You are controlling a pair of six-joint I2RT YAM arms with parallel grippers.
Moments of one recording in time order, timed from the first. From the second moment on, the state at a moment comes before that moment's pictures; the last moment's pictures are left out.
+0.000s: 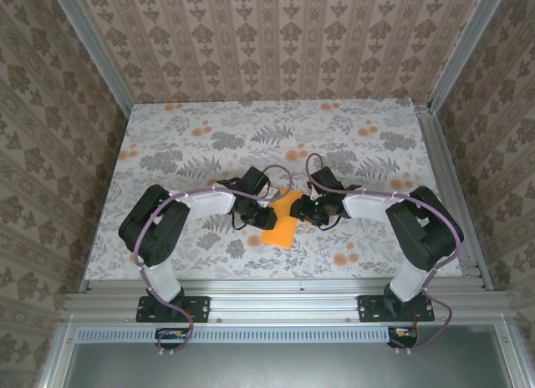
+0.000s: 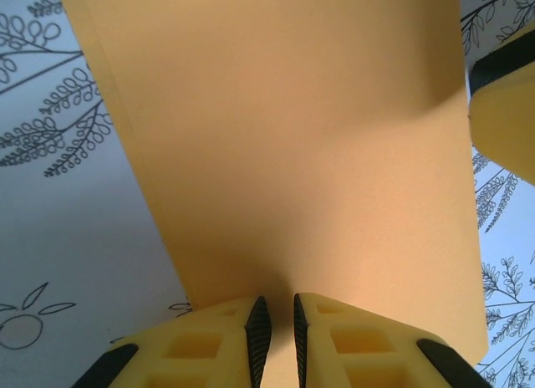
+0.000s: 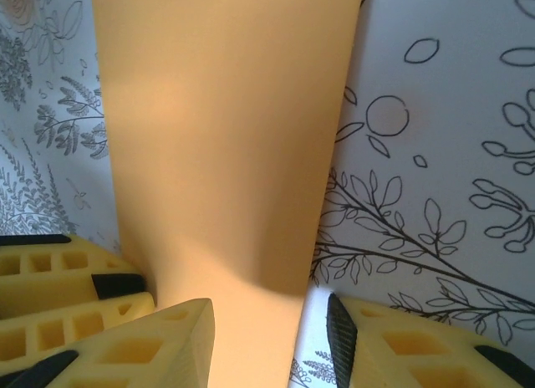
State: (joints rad) left arm -0.74 1.78 0.99 -0.43 0.33 -0.24; right arm 0.51 1.71 0.85 -0.20 -0.36 0.81
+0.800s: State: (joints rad) left arm -0.74 1.79 0.99 -0.43 0.32 -0.22; right arm 0.50 1.74 0.87 -0.08 -0.42 0.85
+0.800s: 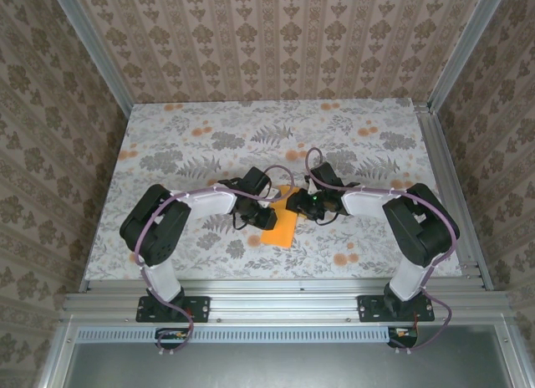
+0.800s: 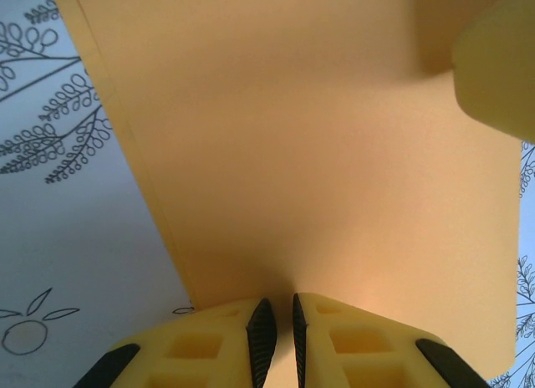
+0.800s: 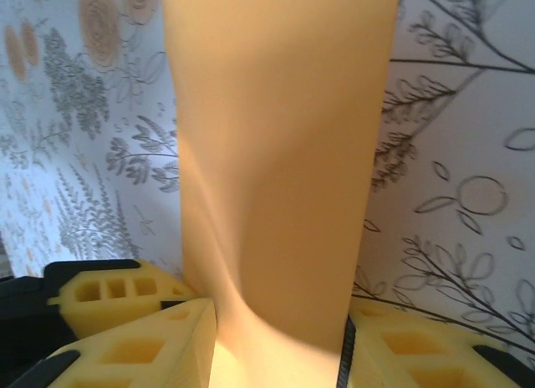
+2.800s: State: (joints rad) left arm -0.51 1.32 0.83 -0.24 0.70 -0.70; right arm 0.35 1.54 0.87 0.25 -0.71 1.08
